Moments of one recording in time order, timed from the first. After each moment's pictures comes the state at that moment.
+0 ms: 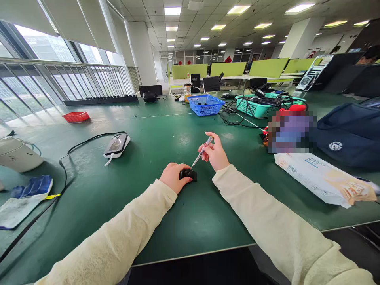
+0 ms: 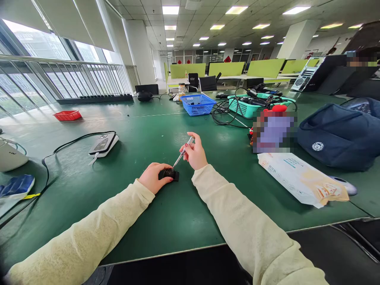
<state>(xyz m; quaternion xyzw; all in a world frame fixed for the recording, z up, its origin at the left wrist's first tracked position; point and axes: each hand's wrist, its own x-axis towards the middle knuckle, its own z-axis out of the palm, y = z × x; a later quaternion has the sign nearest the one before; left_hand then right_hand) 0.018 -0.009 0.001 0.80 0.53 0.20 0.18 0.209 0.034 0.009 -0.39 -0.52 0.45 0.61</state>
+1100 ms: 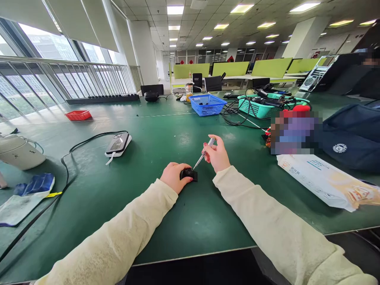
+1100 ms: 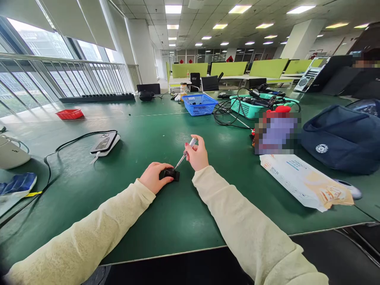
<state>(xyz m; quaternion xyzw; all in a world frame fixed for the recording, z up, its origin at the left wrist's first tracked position) 0.018 -0.010 0.003 0.80 0.54 0.20 0.17 0.206 0.036 0.005 -0.45 -0.47 0.44 0.62</state>
